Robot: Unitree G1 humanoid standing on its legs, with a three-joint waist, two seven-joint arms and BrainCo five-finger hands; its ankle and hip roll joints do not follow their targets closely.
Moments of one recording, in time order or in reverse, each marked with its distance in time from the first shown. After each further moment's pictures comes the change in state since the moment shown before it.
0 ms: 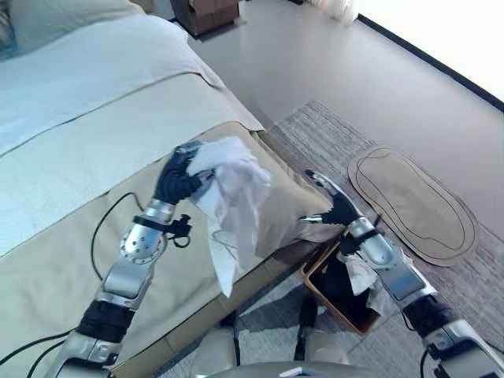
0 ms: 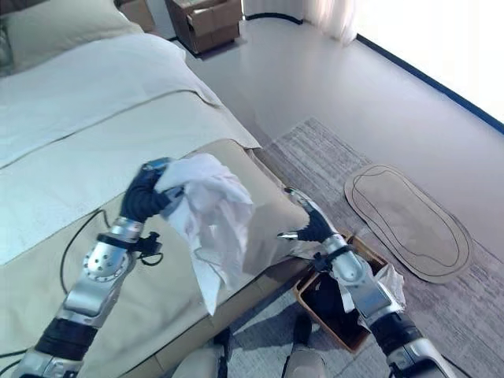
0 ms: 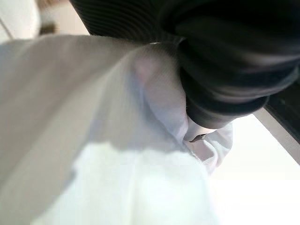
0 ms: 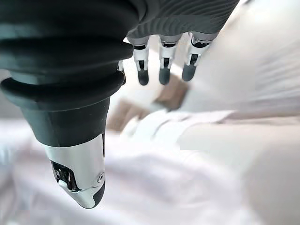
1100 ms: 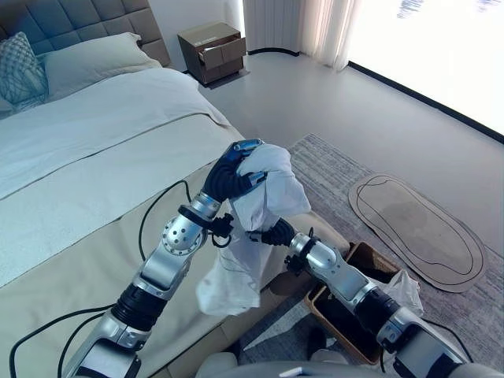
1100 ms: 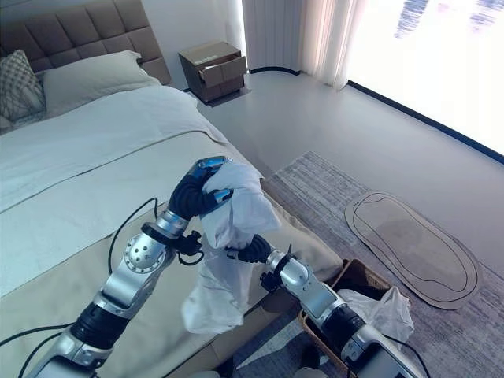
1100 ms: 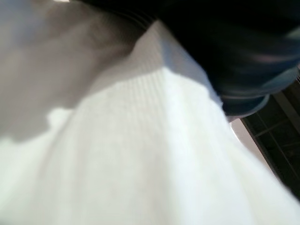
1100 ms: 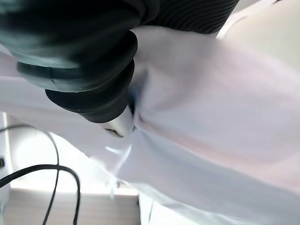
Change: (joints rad) left arm -0.087 -0.092 -0.145 -0.067 -0.044 0.065 -0.051; right arm -0.043 0.193 0.232 0.111 0.286 0.081 0.204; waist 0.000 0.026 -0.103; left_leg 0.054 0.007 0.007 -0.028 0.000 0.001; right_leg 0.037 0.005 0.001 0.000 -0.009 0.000
